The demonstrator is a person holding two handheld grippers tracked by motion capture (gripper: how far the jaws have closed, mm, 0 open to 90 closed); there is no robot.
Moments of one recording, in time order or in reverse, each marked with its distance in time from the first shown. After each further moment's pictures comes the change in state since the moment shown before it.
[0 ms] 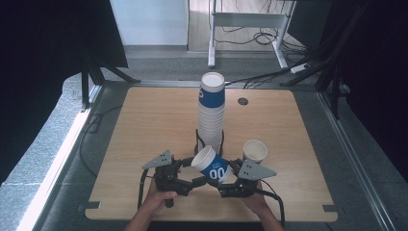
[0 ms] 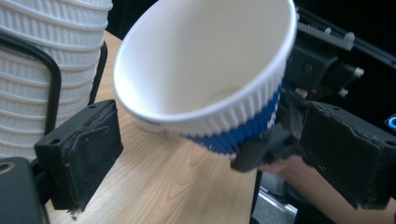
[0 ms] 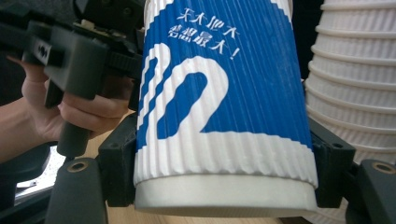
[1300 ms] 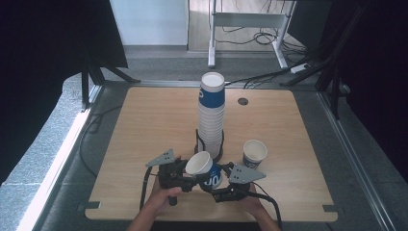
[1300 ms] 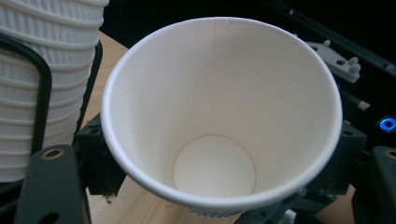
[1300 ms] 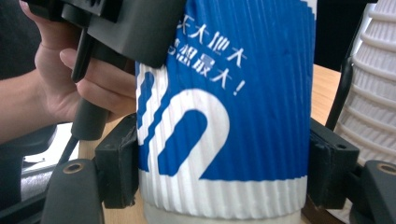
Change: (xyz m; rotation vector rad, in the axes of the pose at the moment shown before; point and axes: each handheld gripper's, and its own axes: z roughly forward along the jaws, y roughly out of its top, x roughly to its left) left arm 0.006 -0.002 0.009 -0.004 -0.014 0.007; right arm 0.008 -0.014 0.017 0.066 0.046 -0.041
